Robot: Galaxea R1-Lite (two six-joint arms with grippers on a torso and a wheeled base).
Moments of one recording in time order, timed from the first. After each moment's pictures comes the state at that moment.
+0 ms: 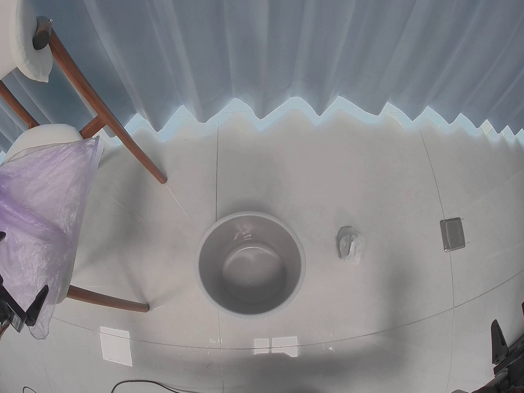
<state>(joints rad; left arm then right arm) 0.04 0.68 -0.50 0.08 0.05 0.87 0.00 0.02 -0.02 0.00 -0.03 0.00</state>
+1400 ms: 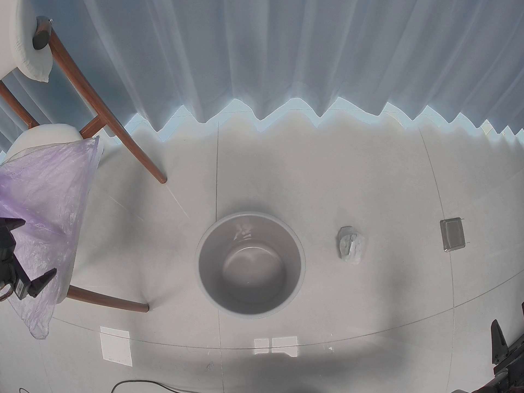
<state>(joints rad) 0.45 1.04 -0.60 0.04 -0.41 1.04 0.00 0.02 -0.02 0.00 -0.03 0.00</state>
